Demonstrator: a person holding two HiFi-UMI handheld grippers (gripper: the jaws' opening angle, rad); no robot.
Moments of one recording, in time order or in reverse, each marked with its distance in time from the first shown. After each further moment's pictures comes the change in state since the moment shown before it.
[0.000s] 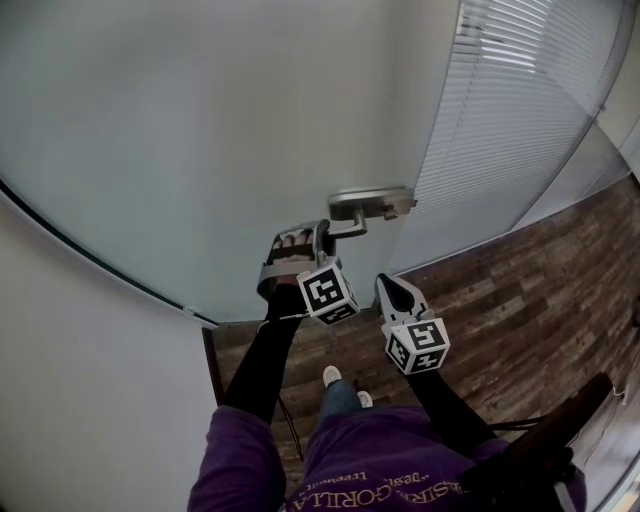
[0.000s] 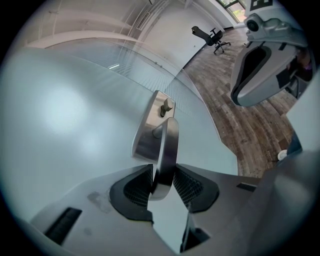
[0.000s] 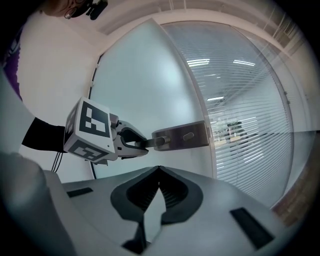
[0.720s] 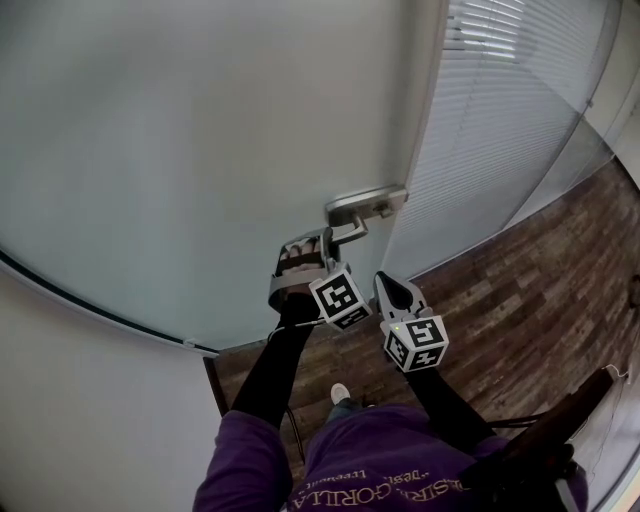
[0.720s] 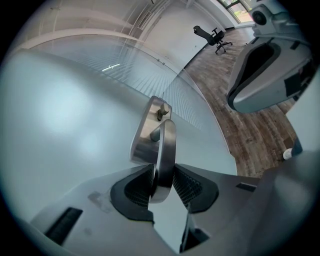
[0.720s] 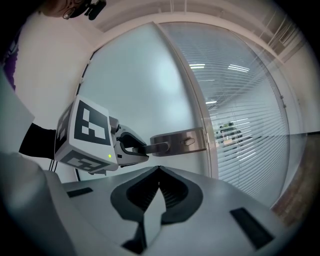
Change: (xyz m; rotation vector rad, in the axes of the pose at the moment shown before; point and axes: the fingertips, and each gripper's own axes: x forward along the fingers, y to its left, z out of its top) left arm 0.058 0.036 -0.001 -0.003 -0.005 -0.009; right arm 0.067 -0.018 0.033 0.012 -0.031 -0.097
